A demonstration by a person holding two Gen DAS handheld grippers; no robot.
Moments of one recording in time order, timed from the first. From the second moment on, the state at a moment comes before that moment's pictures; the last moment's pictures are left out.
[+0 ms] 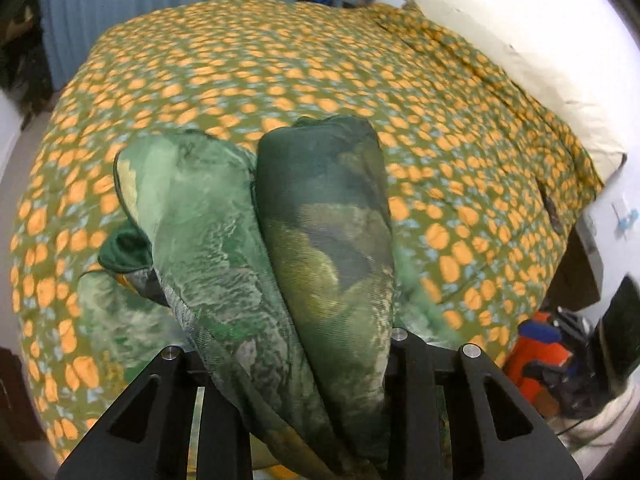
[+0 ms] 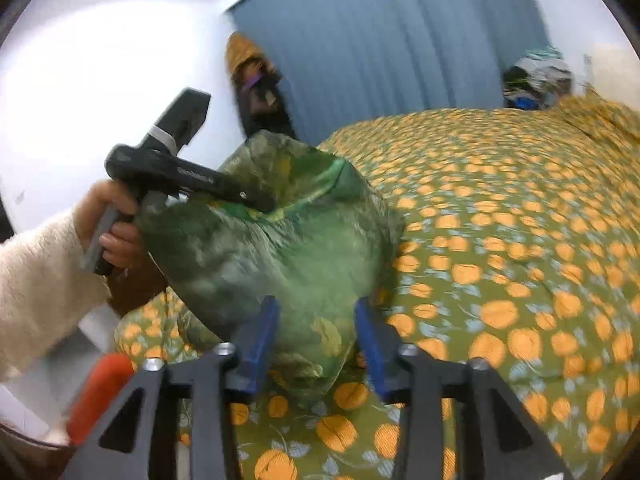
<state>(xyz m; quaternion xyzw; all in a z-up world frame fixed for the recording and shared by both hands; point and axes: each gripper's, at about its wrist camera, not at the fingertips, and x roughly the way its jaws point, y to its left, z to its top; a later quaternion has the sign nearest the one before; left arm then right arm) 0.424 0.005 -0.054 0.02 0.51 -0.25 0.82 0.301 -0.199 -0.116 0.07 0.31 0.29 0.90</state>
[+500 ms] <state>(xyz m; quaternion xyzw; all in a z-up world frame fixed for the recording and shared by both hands) 0.425 0.150 -0.140 -0.10 0.53 -0.21 0.81 0.365 -0.004 -0.194 0.04 0.41 0.37 0.83</state>
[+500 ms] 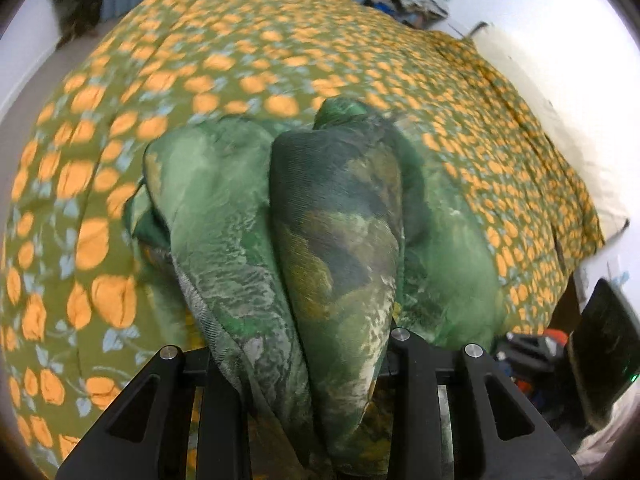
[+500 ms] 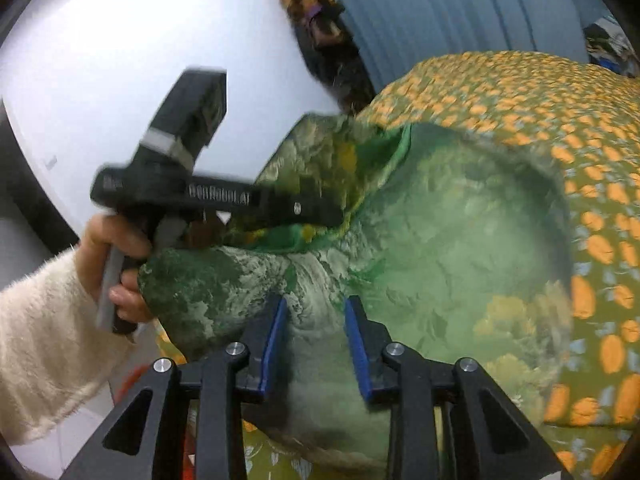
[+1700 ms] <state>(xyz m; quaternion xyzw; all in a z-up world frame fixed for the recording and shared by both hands) 0.452 0.217 -0.218 -0.25 0.58 -0.15 0.76 0.320 0.124 -0.220 -0.12 0.38 0.36 0.84</state>
